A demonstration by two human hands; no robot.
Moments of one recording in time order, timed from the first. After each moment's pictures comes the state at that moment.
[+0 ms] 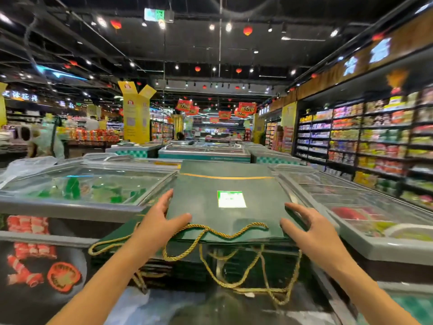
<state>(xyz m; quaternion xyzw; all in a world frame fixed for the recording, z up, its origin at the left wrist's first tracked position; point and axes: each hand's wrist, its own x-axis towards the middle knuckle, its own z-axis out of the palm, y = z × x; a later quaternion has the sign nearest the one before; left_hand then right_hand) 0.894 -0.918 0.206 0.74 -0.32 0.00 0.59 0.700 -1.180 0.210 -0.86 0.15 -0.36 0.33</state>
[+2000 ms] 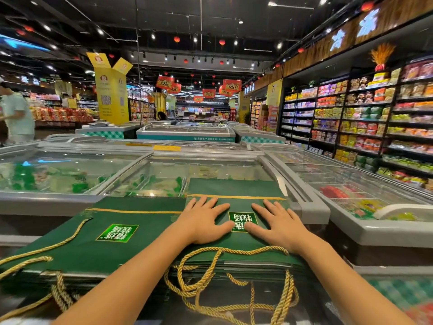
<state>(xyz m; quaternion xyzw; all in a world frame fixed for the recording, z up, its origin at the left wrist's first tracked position) 0.961 -1.120 0.155 0.87 -0.49 0.03 0.06 0.813 -1.301 0.146 -0.97 0.22 -0.05 0.06</state>
